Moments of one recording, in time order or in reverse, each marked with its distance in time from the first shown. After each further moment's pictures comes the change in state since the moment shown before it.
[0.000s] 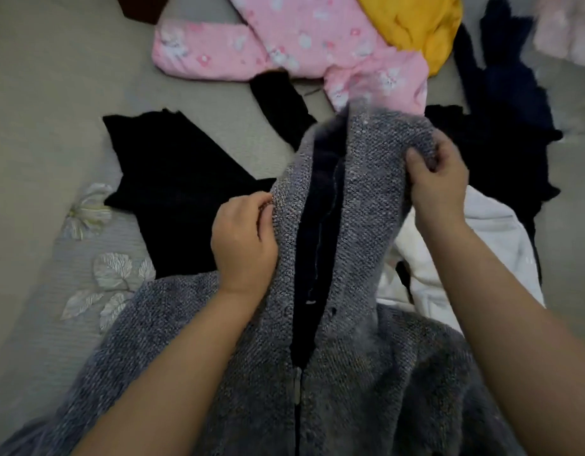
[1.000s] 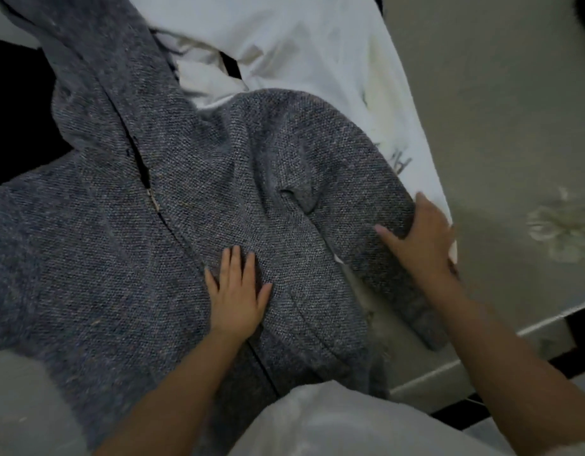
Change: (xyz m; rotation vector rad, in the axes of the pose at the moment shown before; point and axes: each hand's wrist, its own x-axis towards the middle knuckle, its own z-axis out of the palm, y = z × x) left_hand -0.331 0.071 -0.053 0.558 -1.268 0.169; right_hand -0.343 0.139 -0.295 -0.841 -0.212 0.695
